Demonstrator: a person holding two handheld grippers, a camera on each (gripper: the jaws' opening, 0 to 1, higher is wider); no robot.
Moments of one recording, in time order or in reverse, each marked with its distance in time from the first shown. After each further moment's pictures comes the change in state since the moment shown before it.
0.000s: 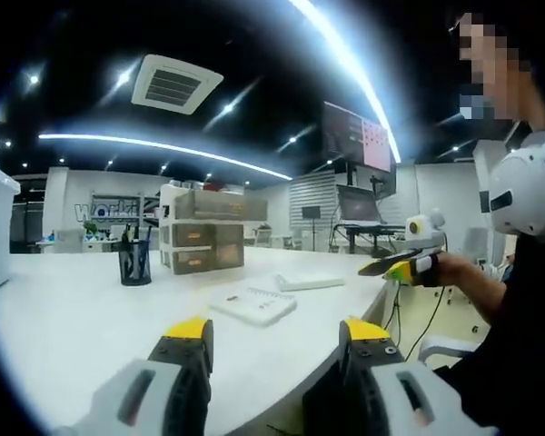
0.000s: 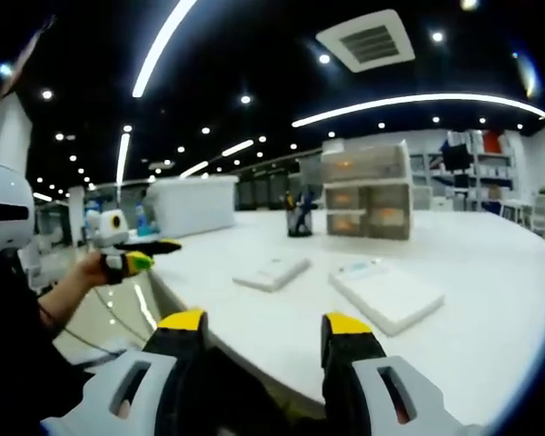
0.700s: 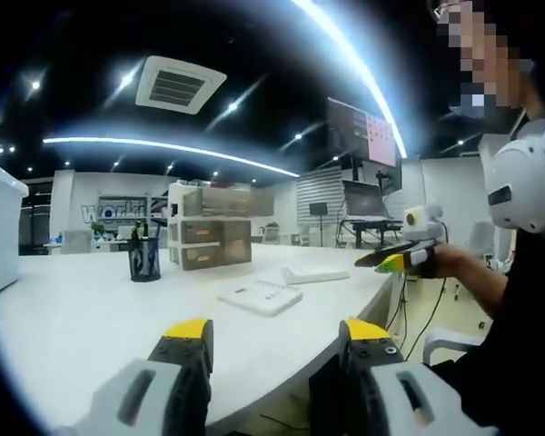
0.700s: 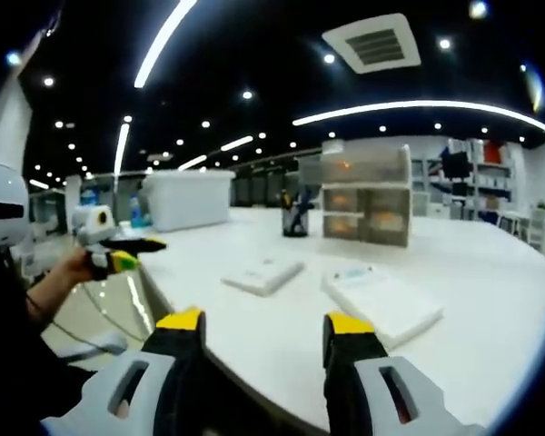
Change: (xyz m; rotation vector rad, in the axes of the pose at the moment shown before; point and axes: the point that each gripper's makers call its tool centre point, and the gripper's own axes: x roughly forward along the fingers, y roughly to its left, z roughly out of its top) left arm -0.014 0.004 -0.005 0.017 0.007 0.037; right arm 0.018 -0.008 0.007 -0.070 0.015 -0.030
